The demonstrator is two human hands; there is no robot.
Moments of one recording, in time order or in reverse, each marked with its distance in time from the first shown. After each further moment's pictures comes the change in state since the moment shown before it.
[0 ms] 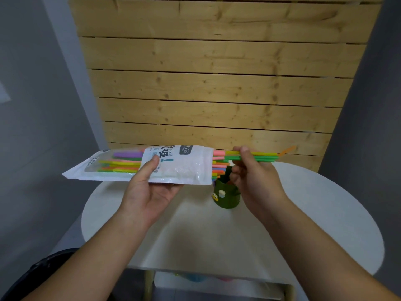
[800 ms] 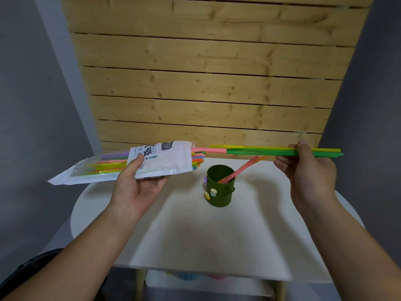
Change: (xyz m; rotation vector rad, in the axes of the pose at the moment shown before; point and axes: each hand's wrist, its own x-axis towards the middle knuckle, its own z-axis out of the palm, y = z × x) left_hand 0.022 0.003 -0.012 -0.062 0.066 0.036; right_hand 0.018 -0.045 -0.075 -0.001 0.336 -0.319
